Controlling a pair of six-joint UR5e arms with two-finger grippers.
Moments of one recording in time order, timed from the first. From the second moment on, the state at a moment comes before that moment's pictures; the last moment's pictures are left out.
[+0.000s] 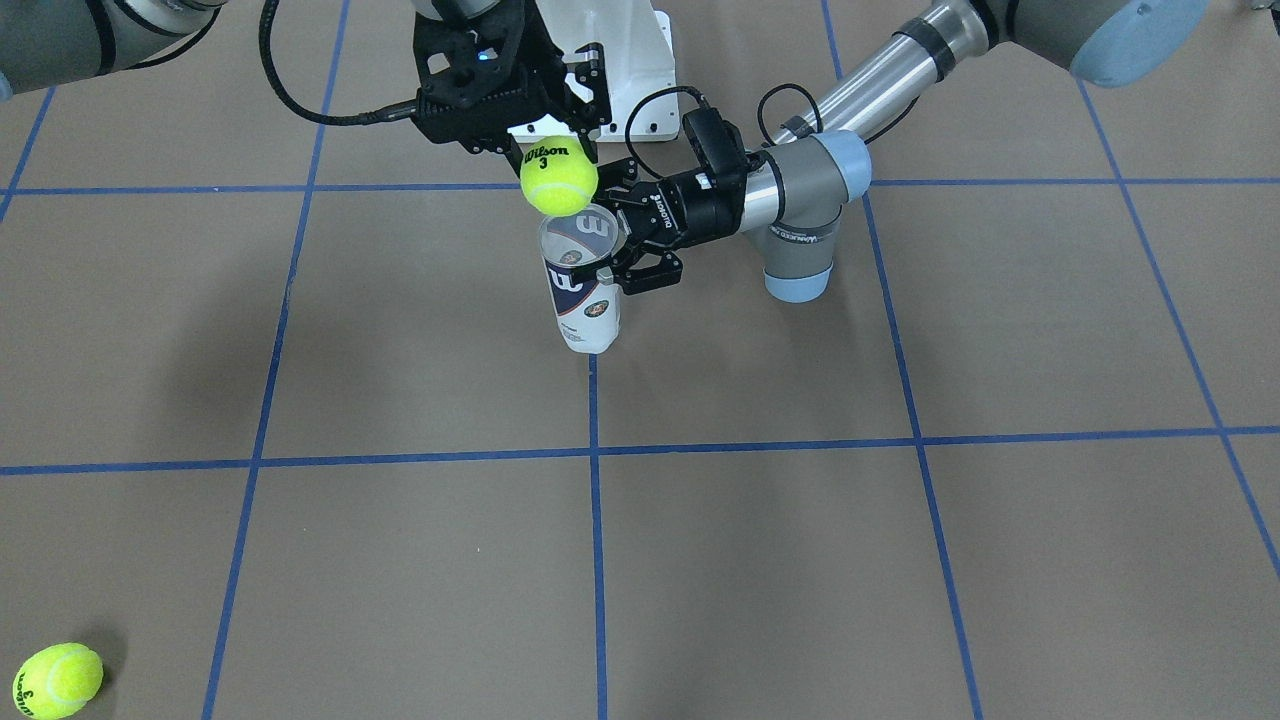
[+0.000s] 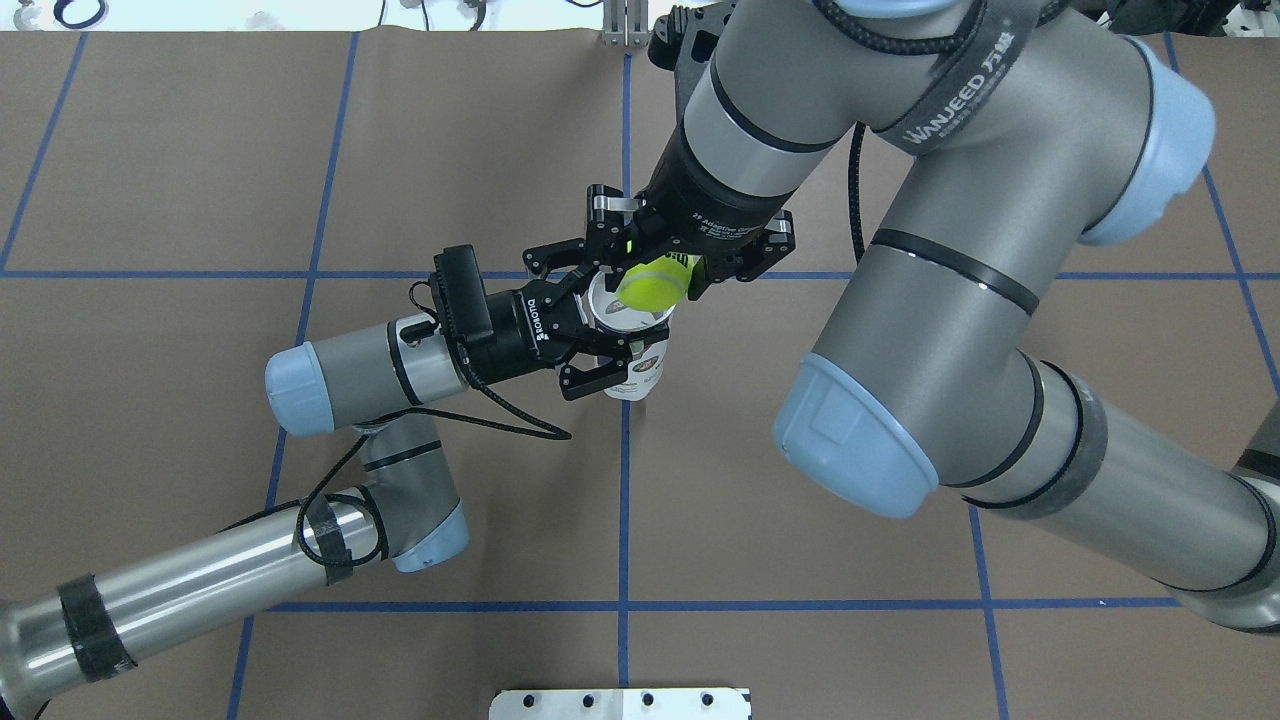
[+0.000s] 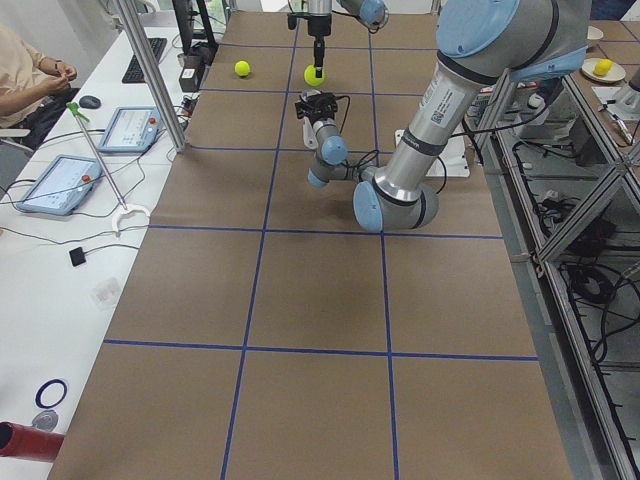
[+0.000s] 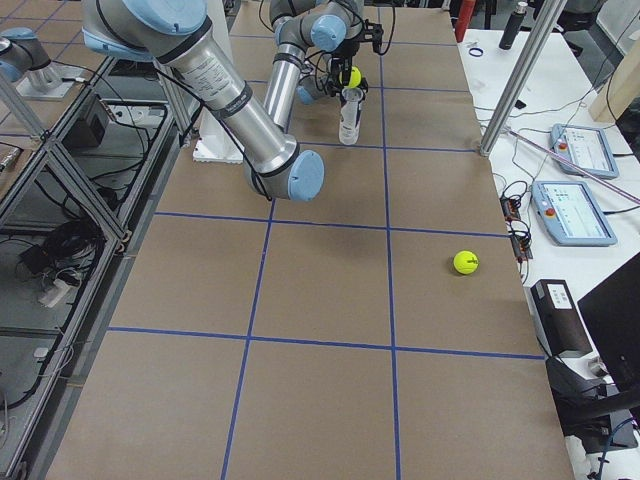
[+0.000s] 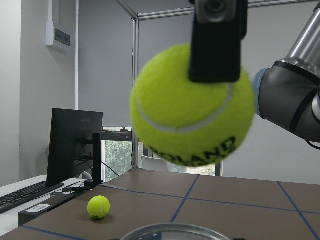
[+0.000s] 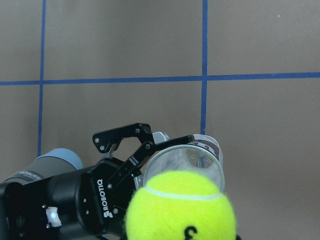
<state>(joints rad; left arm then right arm) -0.48 -2.30 -1.09 -3.64 -1.60 -0.33 0.69 -0.71 1.94 -1.88 2.13 1.15</state>
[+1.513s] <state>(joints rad) -0.47 -2.30 -1.09 -3.65 -1.60 -0.33 0.67 -0.68 1.88 -1.89 2.09 1.14</state>
